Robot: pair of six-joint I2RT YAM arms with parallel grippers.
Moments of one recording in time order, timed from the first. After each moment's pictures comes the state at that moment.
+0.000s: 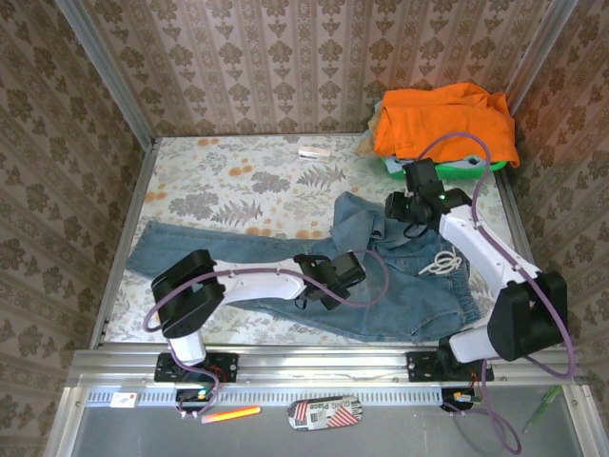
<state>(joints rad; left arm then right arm) -1.23 1.78 1.11 -0.54 -0.25 -0.16 0.25 1.40 1.11 -0.68 0.10 0.40</state>
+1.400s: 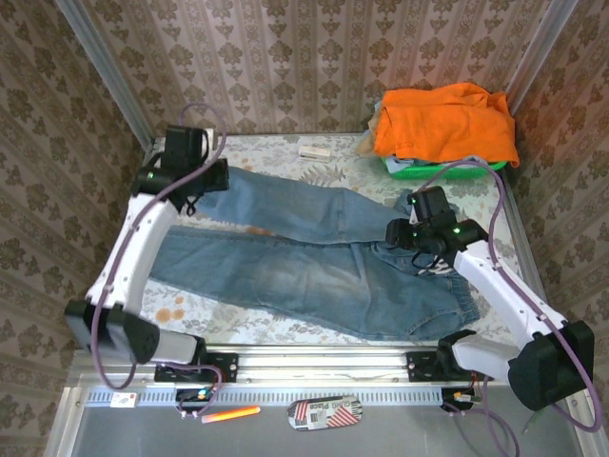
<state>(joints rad) -0.24 1.45 1.54 -0.89 0.01 -0.21 0.30 1.16 0.92 -0.71 -0.02 0.45</state>
